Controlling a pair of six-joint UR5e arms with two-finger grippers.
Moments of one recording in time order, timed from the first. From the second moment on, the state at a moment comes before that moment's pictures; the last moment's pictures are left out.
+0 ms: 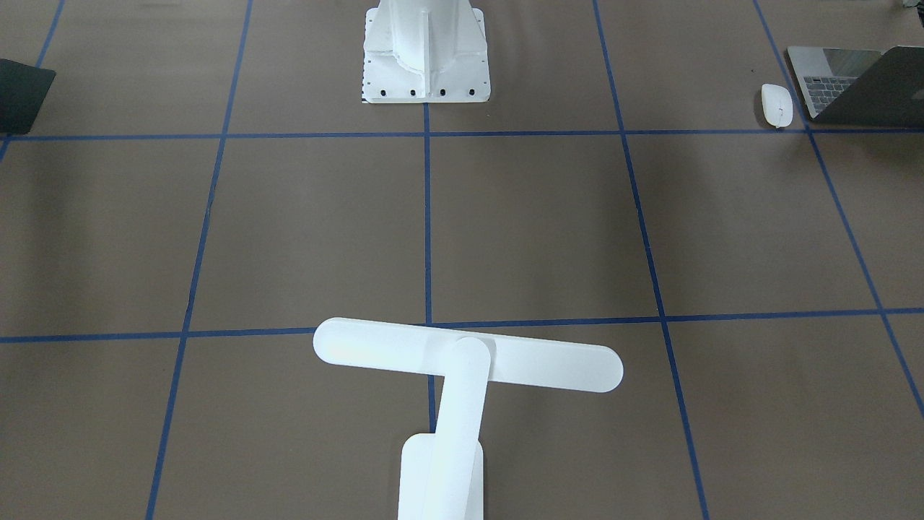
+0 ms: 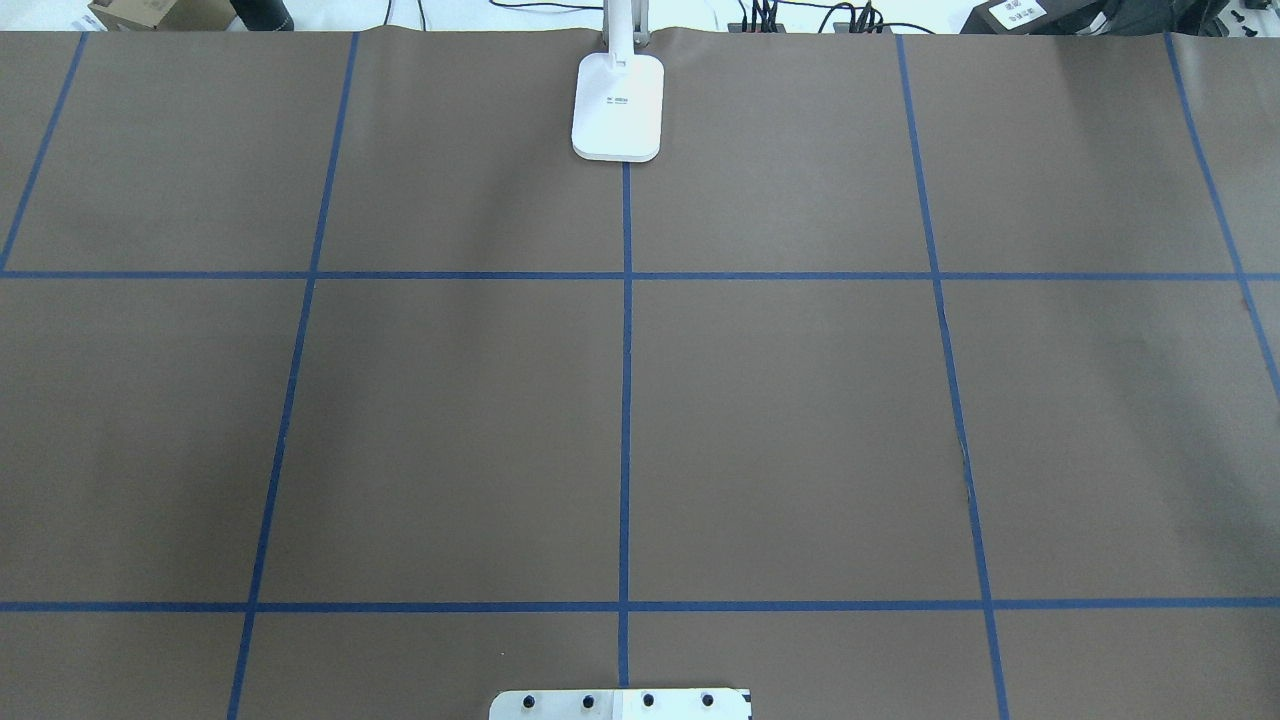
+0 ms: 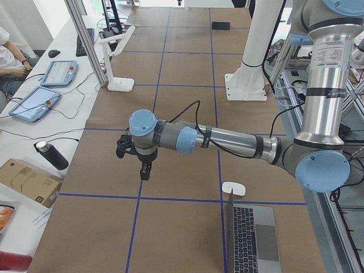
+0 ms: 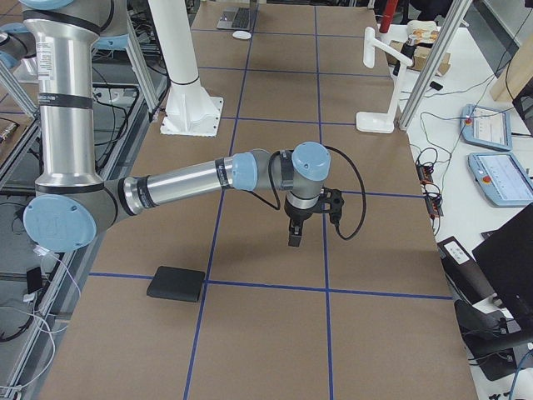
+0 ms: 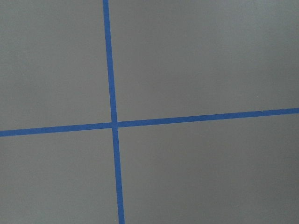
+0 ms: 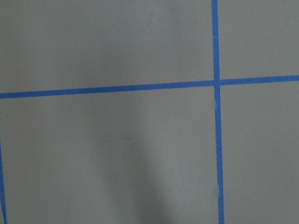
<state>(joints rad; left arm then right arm) -1.51 -1.61 -1.71 -1.61 -2.39 -0.11 1.48 -1.62 1.87 -1.79 2.38 0.15</state>
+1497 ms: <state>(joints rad) -1.51 -1.59 -1.72 -1.62 -2.43 -0.17 1.48 -1.69 1.86 -1.53 2.36 0.15</state>
